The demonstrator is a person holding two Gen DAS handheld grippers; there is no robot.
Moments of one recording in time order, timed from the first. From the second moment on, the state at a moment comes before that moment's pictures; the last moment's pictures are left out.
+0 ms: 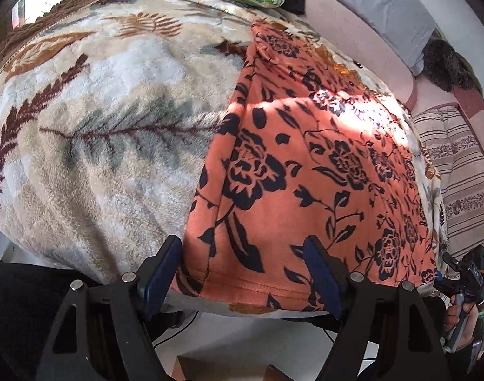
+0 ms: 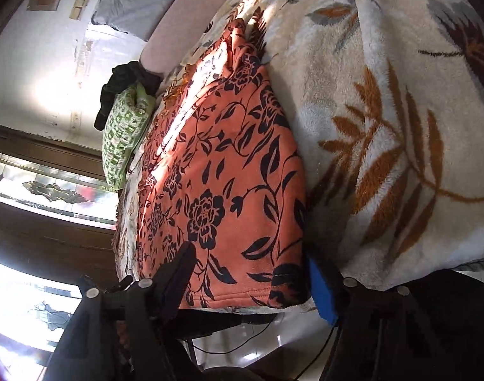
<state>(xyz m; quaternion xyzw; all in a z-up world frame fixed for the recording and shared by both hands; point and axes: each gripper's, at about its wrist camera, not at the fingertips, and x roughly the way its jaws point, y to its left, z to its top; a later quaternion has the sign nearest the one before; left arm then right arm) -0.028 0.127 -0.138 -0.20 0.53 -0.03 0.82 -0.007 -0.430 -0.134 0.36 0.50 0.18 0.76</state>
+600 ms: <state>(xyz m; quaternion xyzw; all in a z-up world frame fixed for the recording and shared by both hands) -0.033 0.133 -0.145 -0.18 0.54 0.01 0.82 -0.009 -0.429 -0.141 0.36 0.50 0.17 0.77</state>
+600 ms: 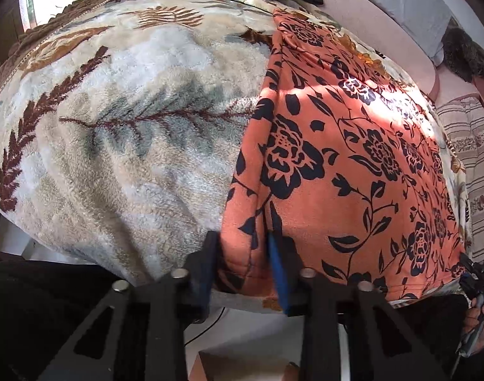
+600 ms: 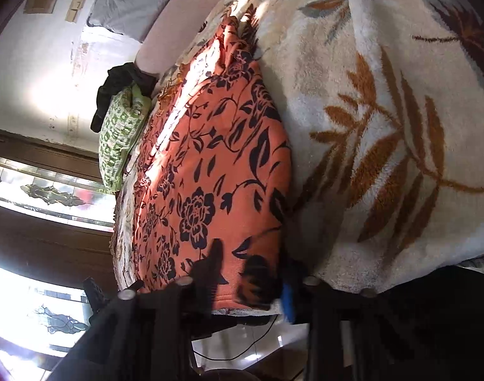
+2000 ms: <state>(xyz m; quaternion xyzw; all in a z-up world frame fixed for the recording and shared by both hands) 0.014 0.124 -0.110 -0.21 0.54 -0.09 0.81 0.026 -0.436 -0.141 0.47 0.47 0.19 0.72</state>
